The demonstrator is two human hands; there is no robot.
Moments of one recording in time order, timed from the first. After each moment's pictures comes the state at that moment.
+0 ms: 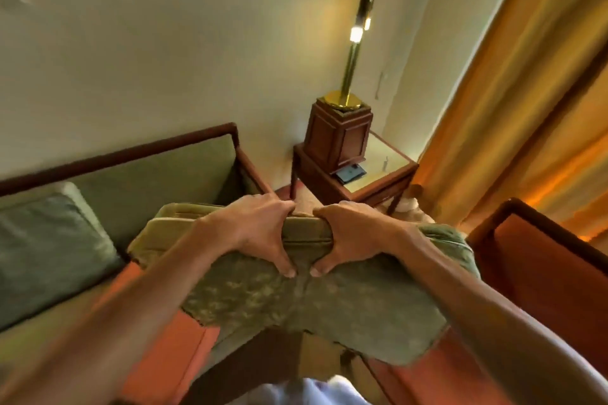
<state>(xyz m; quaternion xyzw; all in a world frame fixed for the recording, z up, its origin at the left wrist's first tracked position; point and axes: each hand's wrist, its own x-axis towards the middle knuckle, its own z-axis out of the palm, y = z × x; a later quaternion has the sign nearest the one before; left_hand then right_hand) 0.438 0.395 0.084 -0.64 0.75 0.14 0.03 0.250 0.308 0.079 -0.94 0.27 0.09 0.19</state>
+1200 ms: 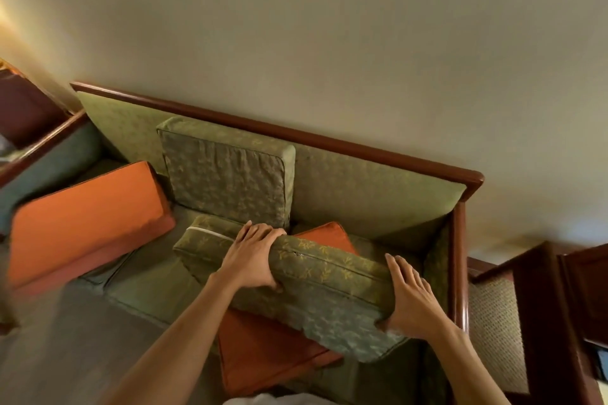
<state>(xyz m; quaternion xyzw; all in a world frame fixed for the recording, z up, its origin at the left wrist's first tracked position) 0.748 0.489 -0.119 -0.95 0.28 0.14 -0.08 0.592 0.162 -0.134 -0.96 0.08 0.19 0.19</state>
